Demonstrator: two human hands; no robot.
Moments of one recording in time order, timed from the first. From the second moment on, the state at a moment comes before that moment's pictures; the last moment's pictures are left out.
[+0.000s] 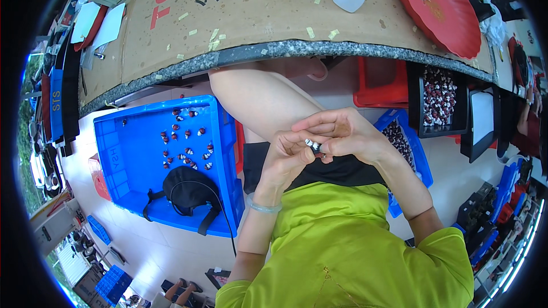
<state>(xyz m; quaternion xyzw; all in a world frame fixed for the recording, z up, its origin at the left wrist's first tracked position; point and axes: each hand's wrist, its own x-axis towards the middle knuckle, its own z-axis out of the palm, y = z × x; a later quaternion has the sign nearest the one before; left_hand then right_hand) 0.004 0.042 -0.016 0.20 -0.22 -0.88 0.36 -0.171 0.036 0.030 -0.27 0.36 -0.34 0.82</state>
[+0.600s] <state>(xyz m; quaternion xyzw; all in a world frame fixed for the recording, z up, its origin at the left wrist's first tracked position) 0.009 0.036 -0.014 0.19 -0.25 -0.87 0.37 -0.170 0.039 0.019 -0.34 0.32 -0.38 0.80</state>
